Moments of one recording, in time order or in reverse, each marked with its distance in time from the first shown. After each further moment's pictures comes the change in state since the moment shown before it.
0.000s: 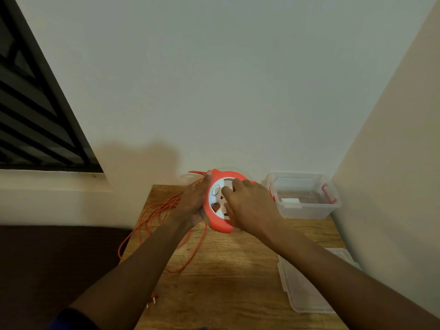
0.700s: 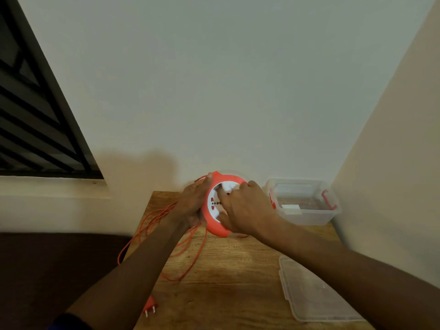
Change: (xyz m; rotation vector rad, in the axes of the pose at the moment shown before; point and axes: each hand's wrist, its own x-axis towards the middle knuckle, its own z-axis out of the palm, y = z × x) left_hand 0.003 0.012 -0.004 0.062 -0.083 0.071; right_hand 0.021 -0.001 -0.003 -0.136 -0.107 -0.047
